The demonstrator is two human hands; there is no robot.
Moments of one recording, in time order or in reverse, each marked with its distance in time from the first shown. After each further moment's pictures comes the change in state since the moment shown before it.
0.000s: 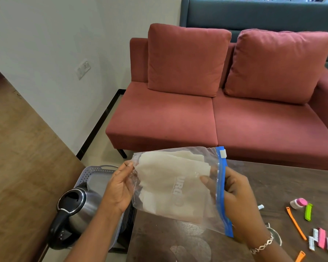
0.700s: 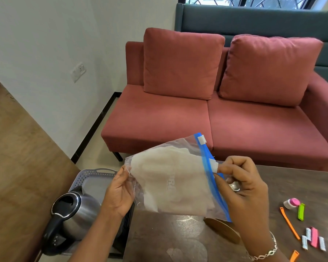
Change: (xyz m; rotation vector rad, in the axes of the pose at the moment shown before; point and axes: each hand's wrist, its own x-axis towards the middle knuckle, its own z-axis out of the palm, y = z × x) left_hand 0.003 -0.015 -0.005 -0.133 -0.002 -0.019; right_hand -0.009 -0.011 -0.012 -0.154 0.323 -0.348
